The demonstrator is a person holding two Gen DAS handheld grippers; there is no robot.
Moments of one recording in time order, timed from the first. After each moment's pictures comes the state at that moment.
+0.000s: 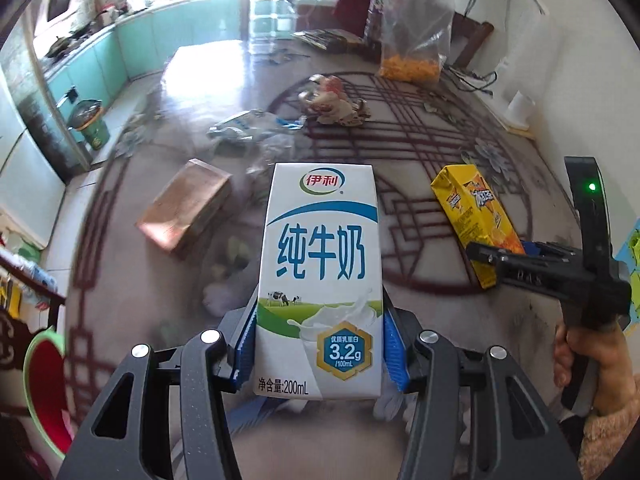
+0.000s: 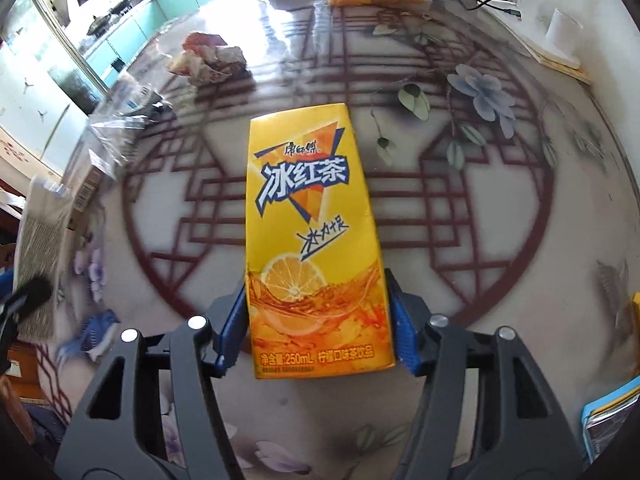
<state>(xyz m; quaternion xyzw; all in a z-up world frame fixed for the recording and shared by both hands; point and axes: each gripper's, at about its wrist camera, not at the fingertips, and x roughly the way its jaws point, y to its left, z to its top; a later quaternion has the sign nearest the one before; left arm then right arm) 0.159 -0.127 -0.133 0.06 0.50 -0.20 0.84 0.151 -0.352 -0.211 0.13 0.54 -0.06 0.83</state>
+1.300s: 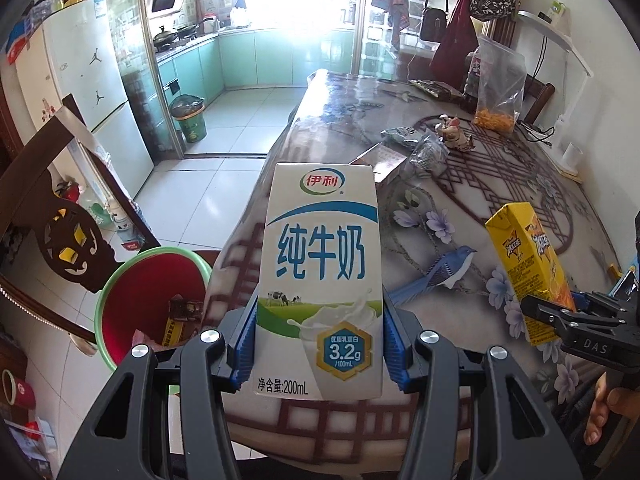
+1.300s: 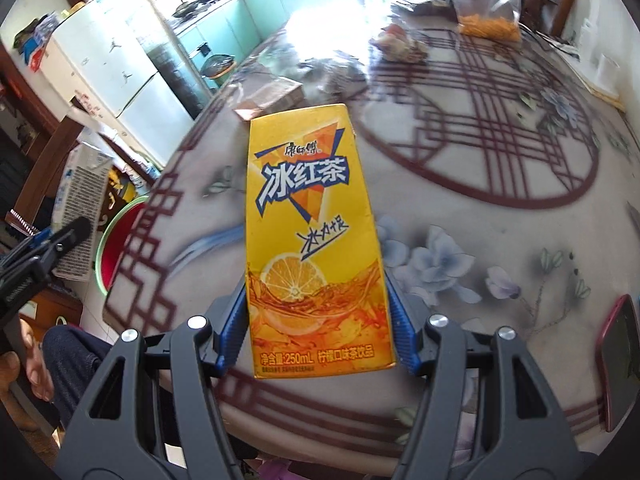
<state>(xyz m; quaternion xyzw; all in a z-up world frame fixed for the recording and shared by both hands) 0.058 0.042 -0.103 0.03 0.44 -0.06 0.89 0.041 -0.178 -0.161 0.11 0.50 0.06 0.86</state>
